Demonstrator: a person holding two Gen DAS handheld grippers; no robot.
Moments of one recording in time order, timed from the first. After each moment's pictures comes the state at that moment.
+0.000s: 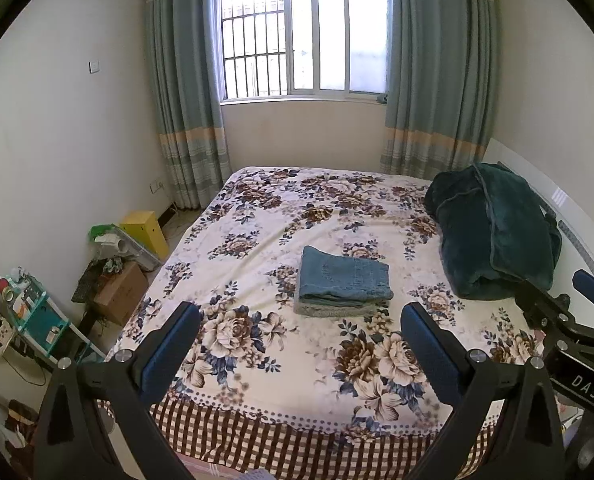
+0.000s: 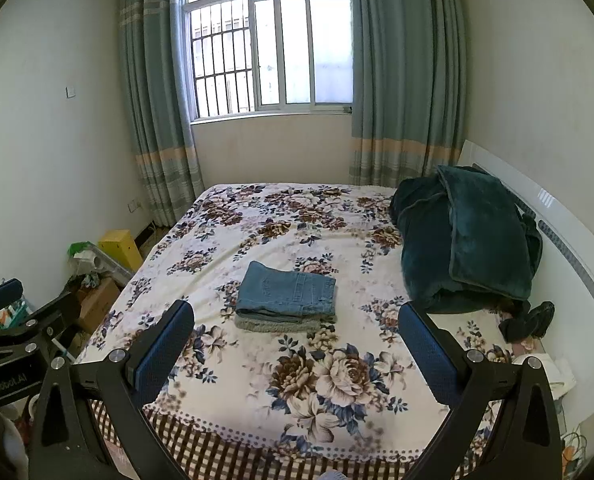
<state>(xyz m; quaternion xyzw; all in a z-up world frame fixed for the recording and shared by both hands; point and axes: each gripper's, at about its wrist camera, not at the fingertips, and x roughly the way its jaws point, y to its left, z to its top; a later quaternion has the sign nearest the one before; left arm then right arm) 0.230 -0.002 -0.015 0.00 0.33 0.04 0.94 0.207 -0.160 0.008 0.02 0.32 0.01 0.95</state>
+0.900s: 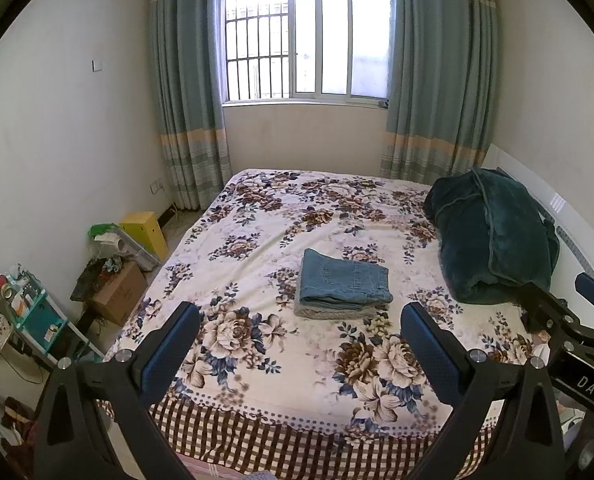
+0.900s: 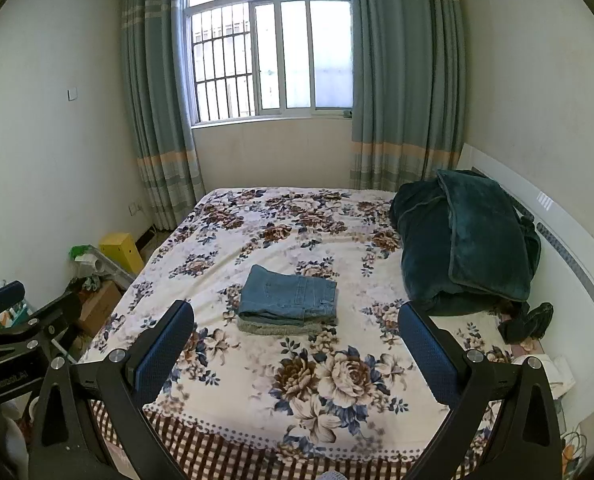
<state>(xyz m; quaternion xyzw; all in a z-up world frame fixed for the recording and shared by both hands) 0.227 0.004 -0.011 0.00 0.32 0.04 0.95 0.199 -0.150 0.007 0.02 0.31 0.00 0.95</state>
